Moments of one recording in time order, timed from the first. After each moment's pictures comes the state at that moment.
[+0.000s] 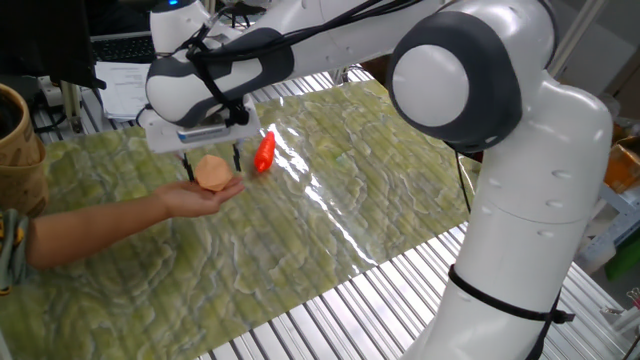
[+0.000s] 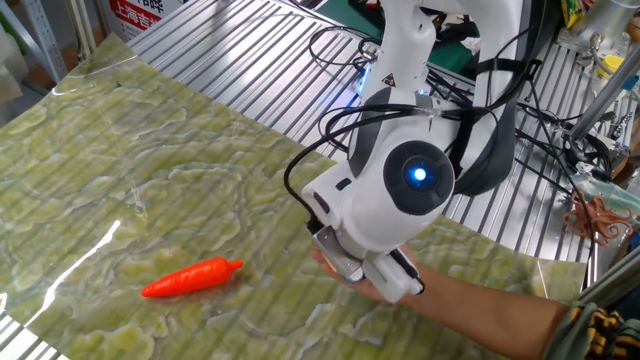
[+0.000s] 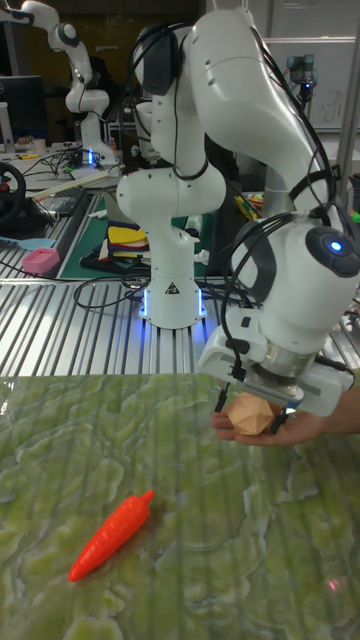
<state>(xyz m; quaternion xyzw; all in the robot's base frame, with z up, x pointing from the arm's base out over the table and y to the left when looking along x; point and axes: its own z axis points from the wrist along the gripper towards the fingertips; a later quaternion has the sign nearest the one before) 0.550 0.131 0.185 -0.14 -0.98 0.11 0.07</state>
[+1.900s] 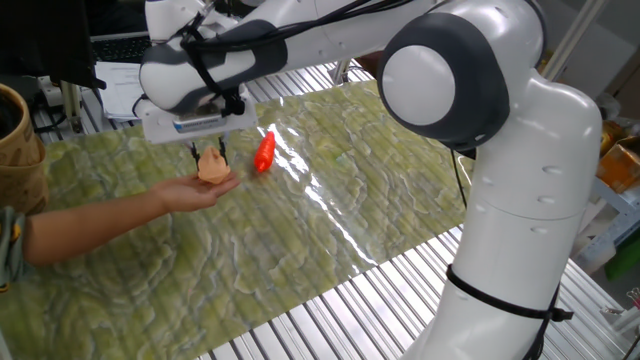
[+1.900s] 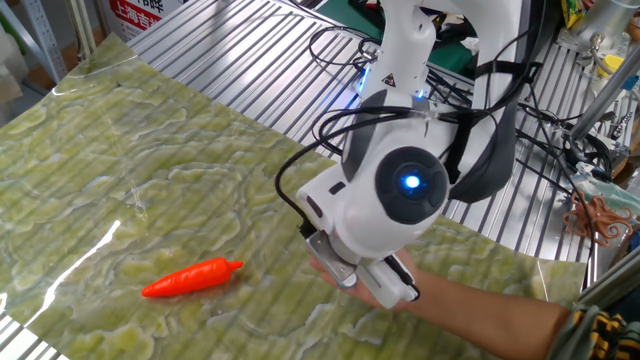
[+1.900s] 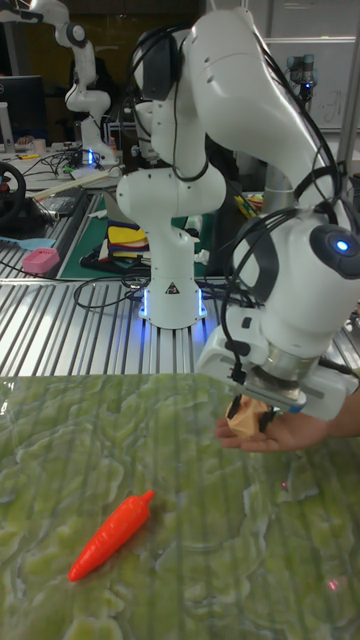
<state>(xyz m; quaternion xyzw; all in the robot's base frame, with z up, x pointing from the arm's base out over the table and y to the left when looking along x) 0.557 0.126 0.202 -0.14 -0.98 0.11 0.09</state>
